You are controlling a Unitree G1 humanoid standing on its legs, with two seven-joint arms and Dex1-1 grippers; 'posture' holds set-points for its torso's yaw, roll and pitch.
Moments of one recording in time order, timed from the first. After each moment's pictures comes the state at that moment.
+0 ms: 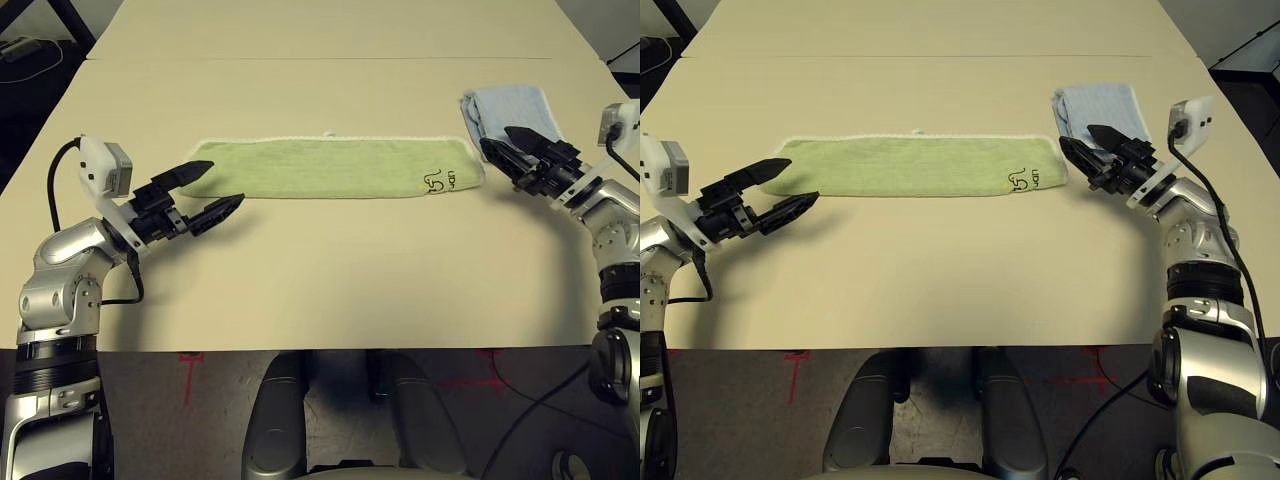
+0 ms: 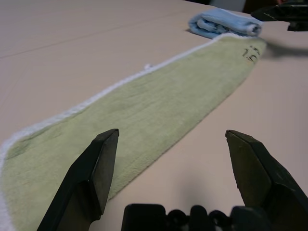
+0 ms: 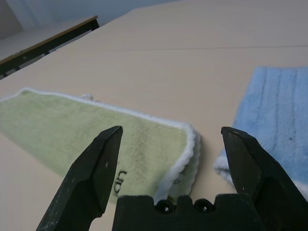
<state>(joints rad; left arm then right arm) -0.36 0.73 0.27 0.10 -0.49 0.20 -1.10 -0.67 -0.59 -0.33 0.56 0.48 0.24 0.98</state>
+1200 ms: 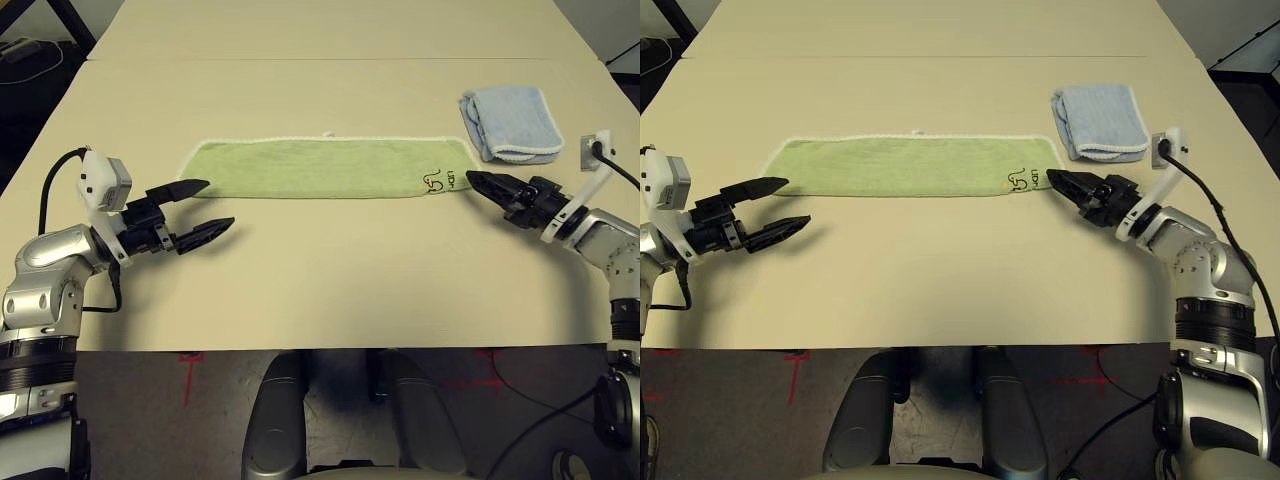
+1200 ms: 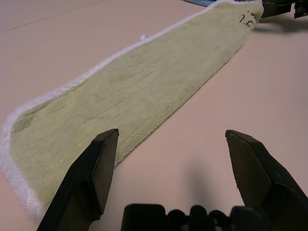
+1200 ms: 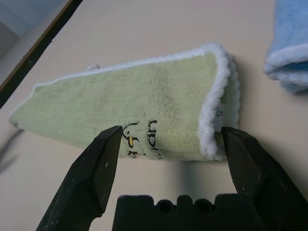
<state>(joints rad) -0.36 0.80 0.26 0.21 -0.48 0.18 -1.17 -0.55 -0.51 -0.33 0.28 0.64 0.72 0.71</state>
